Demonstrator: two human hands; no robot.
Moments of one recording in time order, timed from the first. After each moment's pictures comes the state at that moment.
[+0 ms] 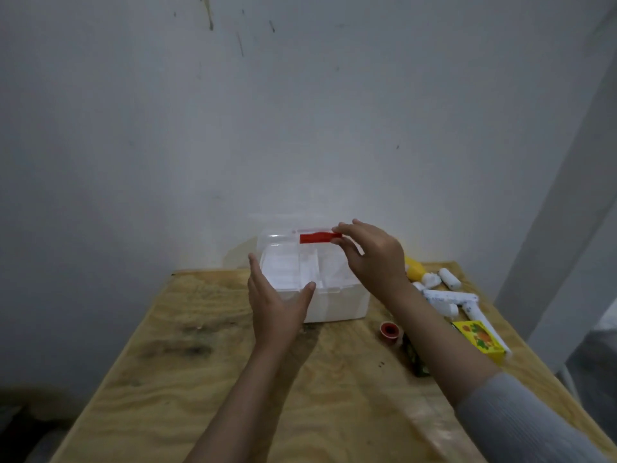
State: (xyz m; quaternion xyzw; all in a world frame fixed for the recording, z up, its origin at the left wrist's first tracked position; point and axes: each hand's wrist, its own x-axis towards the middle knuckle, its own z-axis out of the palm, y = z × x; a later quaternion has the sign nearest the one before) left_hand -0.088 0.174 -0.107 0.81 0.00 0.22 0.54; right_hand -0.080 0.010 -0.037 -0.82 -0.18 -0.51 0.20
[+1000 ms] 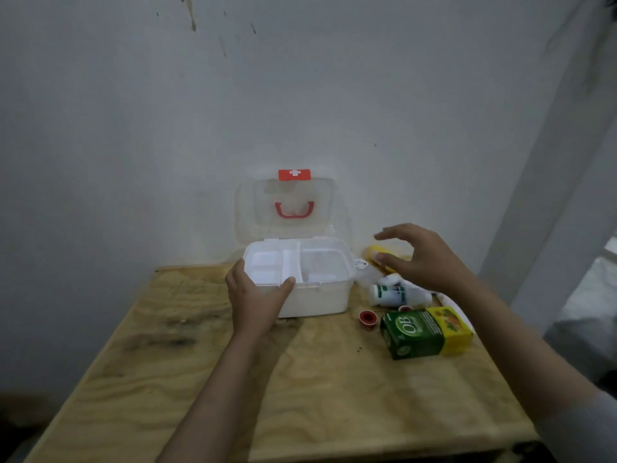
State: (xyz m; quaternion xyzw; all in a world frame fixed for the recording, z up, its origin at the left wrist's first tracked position) left_hand -0.084 0.183 -0.109 0.83 0.03 0.18 0.53; right_hand -0.145 -0.079 -0.014 -0.94 -0.07 -0.22 0.25
